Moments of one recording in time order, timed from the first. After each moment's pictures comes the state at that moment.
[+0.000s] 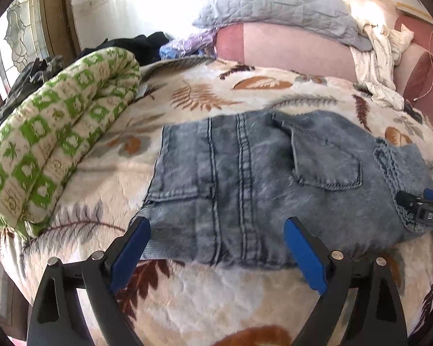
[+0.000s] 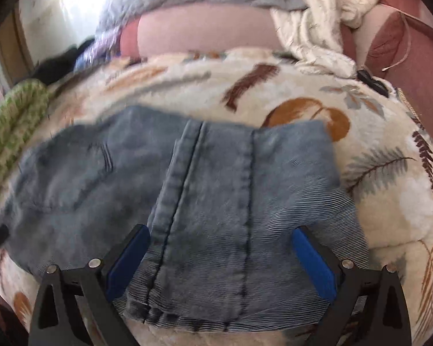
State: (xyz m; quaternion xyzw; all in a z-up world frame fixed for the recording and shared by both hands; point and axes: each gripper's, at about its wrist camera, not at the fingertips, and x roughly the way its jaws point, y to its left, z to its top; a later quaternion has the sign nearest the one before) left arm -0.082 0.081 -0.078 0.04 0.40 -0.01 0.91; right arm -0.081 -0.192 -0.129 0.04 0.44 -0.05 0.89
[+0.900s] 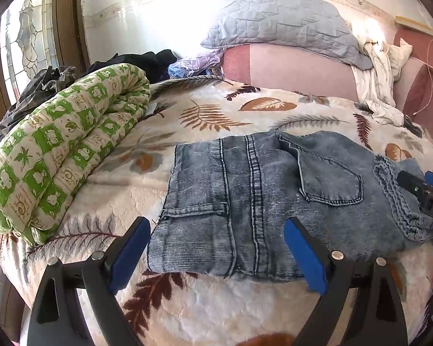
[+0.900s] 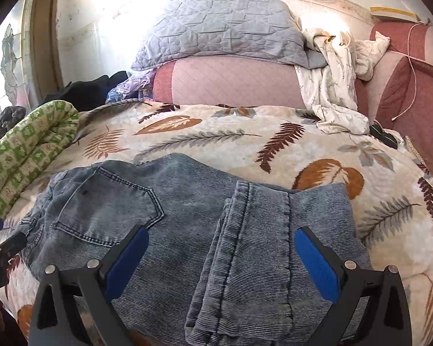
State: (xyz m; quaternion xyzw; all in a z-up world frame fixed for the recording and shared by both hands) left arm -0.090 0.092 -0.068 0.03 0.35 0.00 0.94; right arm -0.093 -0.154 -0.093 0.02 0.31 -0.02 0.95
